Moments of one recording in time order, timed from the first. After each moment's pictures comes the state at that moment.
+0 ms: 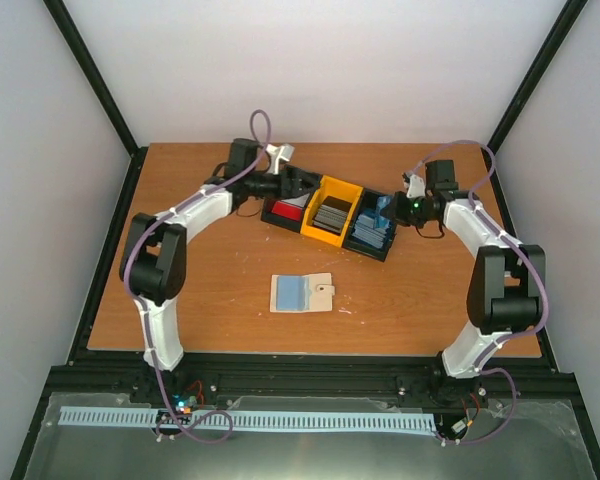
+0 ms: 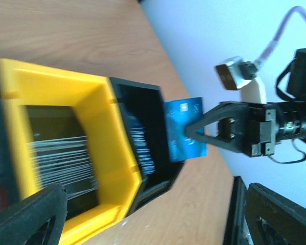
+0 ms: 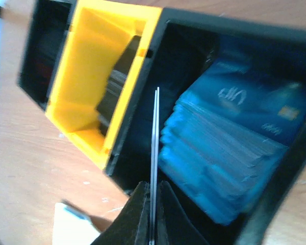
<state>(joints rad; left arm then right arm) -0.33 1.95 1.46 -0.08 0.86 -0.45 0.06 1.71 1.25 -0.54 -0.54 0.23</state>
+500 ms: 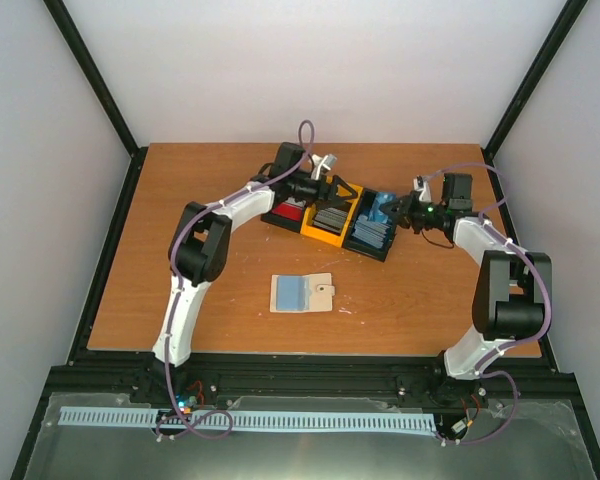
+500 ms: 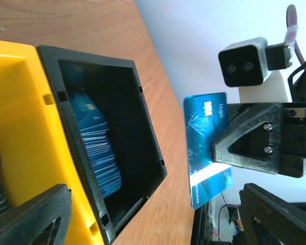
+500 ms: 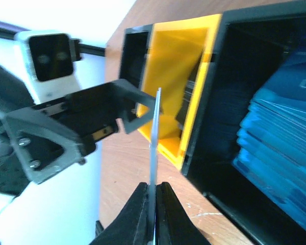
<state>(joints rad) -0.50 2.31 1.83 -0.10 0.99 -0.61 -0.05 1.65 1.02 -0.15 -0.92 0.64</state>
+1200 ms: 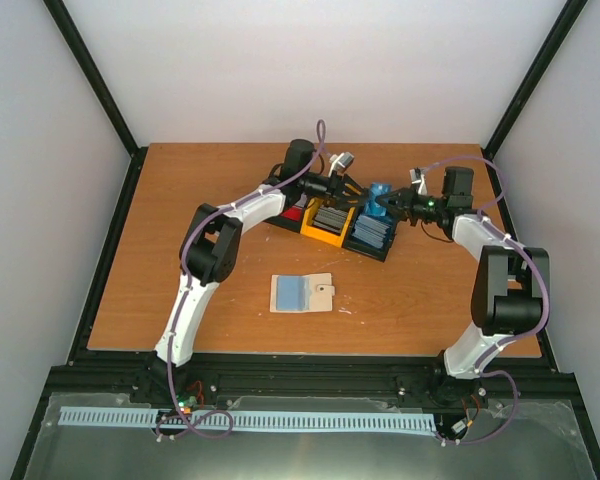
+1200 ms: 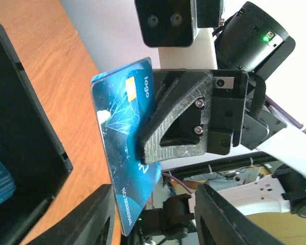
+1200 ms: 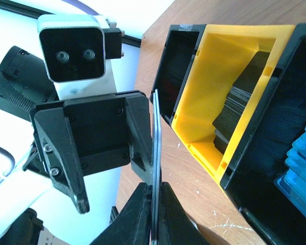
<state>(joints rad) -0.55 2.40 1.93 0.18 1.28 -0.95 -0.05 1.68 1.04 -0.01 -1.09 0.68</state>
